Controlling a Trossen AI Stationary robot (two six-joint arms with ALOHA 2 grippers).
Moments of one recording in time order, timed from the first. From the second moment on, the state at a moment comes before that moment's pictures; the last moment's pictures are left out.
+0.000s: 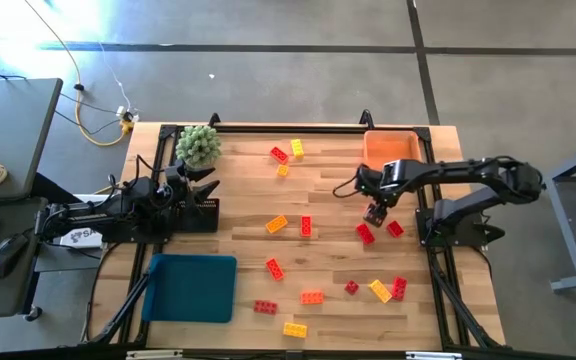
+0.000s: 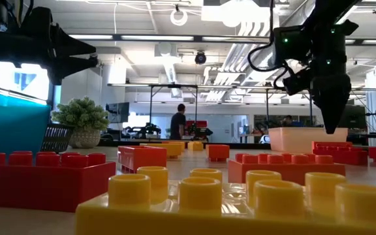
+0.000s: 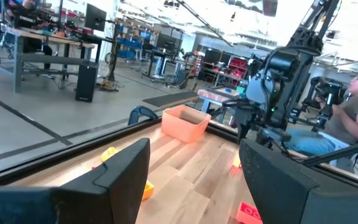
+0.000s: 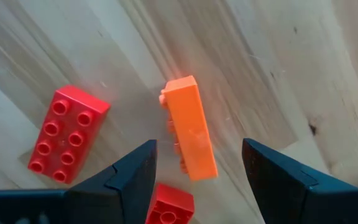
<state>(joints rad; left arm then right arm) 0.29 0.08 0.01 0.15 -0.27 -0.23 -0.25 1.32 0.76 -0.96 0.03 0.31</state>
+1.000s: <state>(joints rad) 0.29 0.08 0.01 0.12 -0.27 -0.24 -0.21 1.56 0.76 -0.89 0.07 0.31</state>
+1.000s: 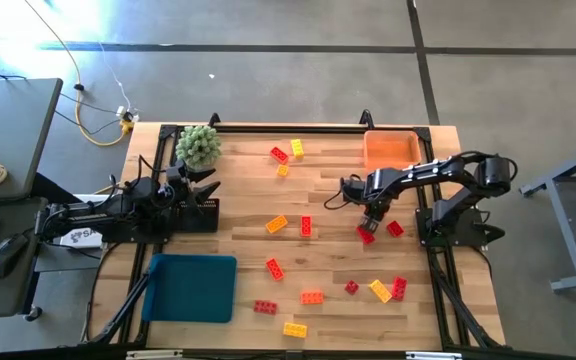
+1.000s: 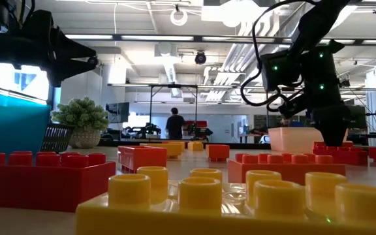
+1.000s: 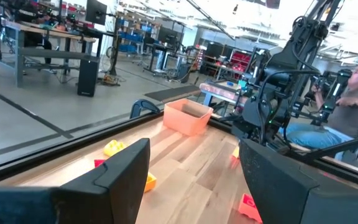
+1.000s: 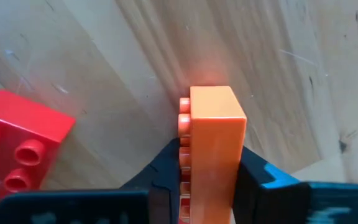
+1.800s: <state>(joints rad) 0.29 0.08 0.01 0.12 -0.27 -0.22 -0.21 1.56 0.97 -0.98 0.17 0.33</state>
